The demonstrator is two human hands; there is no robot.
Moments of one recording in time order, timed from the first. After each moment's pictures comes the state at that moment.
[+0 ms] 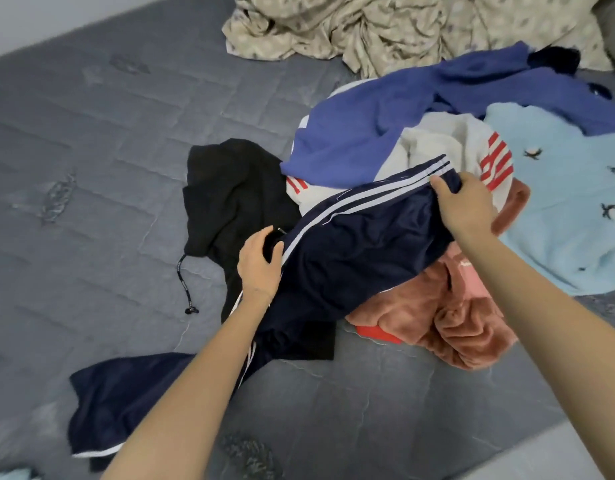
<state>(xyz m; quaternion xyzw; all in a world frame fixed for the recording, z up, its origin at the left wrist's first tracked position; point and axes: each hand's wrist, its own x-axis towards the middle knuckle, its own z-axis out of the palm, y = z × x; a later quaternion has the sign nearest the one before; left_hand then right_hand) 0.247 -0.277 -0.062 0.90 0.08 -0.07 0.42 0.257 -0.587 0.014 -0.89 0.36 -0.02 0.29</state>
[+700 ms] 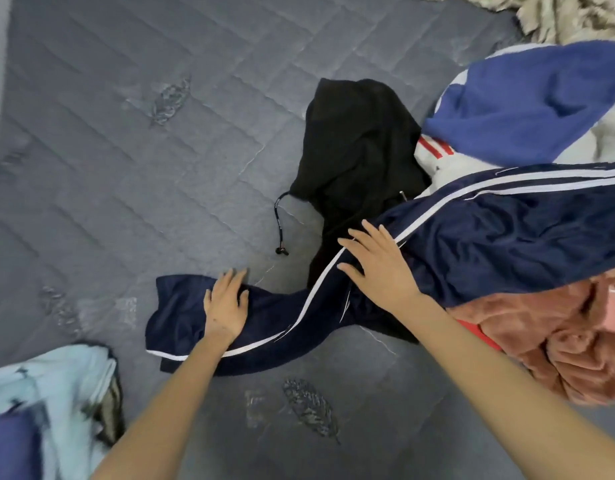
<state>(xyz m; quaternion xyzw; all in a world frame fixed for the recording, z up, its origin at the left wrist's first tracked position) 0.109 -0.019 -0.123 0.94 0.19 -0.20 0.20 0.193 -0.302 -0.077 -0.95 -0.23 0.09 0.19</state>
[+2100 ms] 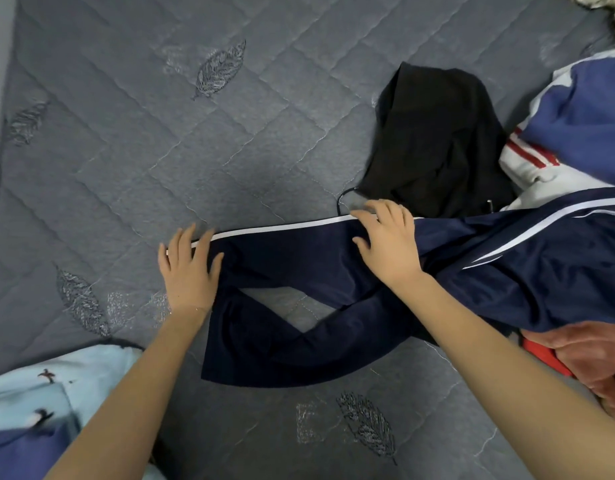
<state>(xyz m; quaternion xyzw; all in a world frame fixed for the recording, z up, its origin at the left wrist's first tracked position) 0.140 0.148 -0.139 0.99 0.13 0.05 0.10 0.239 -0.166 -0.106 -0.97 -0.15 0.08 0.15</state>
